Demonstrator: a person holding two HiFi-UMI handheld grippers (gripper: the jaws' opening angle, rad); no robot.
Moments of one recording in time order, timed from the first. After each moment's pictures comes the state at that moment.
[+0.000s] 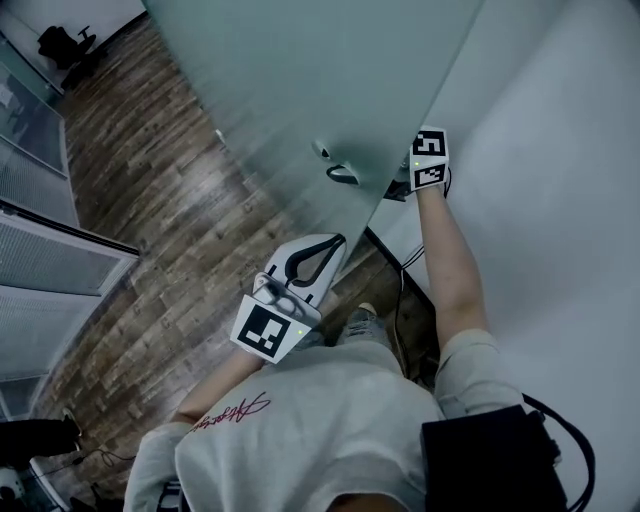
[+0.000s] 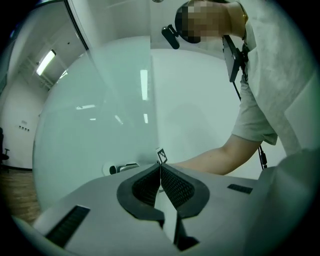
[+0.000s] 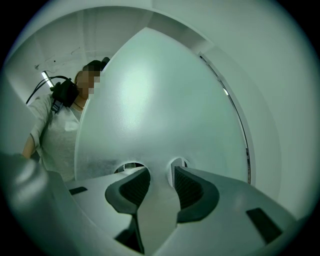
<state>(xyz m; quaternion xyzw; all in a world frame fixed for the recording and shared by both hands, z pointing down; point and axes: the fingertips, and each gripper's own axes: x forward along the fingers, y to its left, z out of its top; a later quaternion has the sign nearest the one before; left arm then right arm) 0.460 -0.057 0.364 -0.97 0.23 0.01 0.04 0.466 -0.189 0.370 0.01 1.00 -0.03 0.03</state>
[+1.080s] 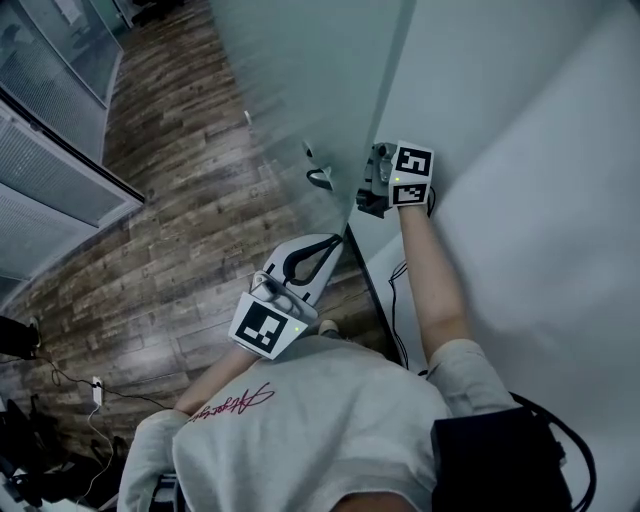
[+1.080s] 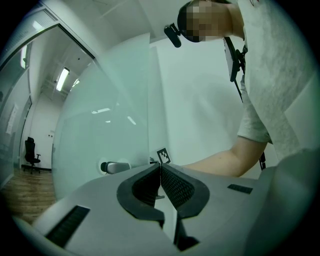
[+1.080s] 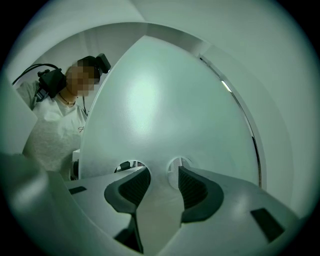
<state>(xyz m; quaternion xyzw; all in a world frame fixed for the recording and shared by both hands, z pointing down) 0.535 -0.064 0.366 -0.93 0.37 0.01 0.03 0.477 -0.187 0.370 0.09 0.99 -0.05 0.06</state>
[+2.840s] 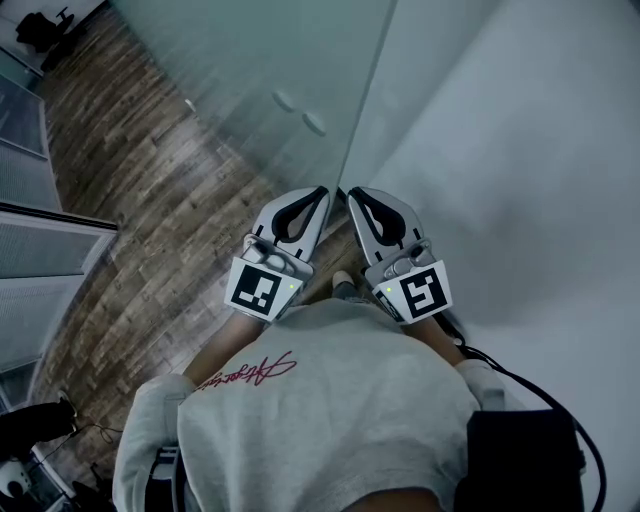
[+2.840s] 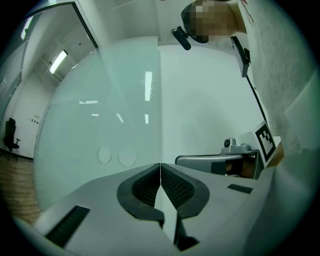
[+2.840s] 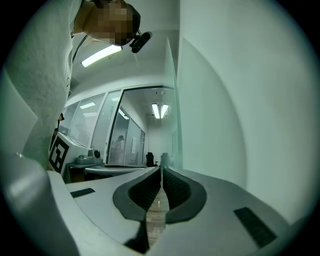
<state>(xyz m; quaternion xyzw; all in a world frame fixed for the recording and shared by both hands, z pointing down) 0.514 -0.073 0.382 -0.96 0.27 0.04 0.00 0.546 -0.062 0.375 -0.52 0.86 0.03 0.03</state>
